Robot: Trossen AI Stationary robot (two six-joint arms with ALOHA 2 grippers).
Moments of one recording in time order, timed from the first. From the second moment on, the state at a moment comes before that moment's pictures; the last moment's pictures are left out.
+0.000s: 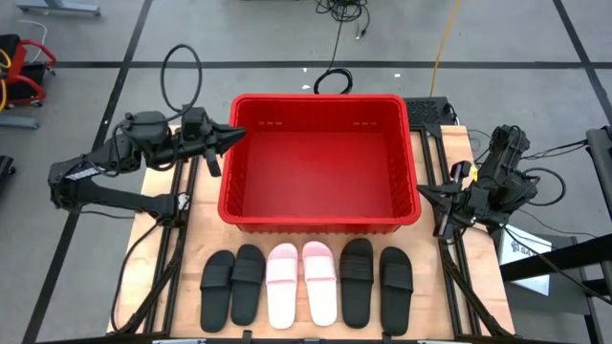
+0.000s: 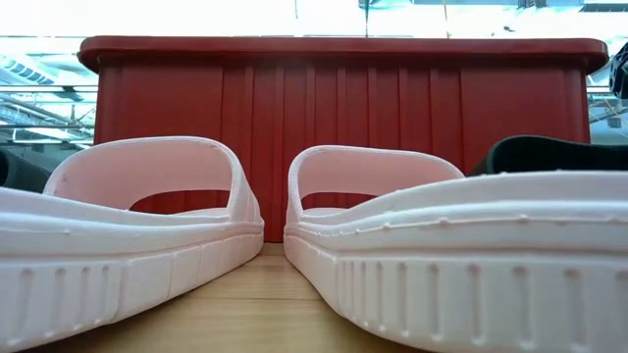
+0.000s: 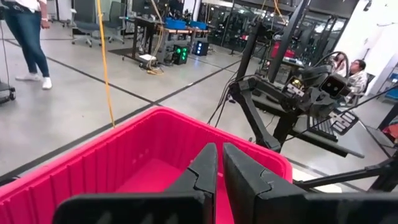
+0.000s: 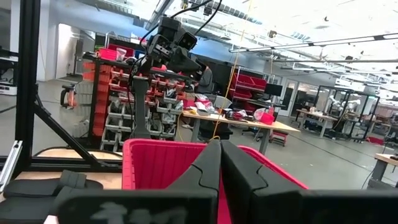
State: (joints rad) left arm 0.15 0.91 1.24 -0.42 -0.18 -0.27; right arm 1.03 0.57 0.59 0.71 1.28 -0.80
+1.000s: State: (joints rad) left arm 0.13 0.97 1.24 -0.37 -0.04 -0.61; right arm 1.02 0.58 0.58 0.97 1.03 -0.40
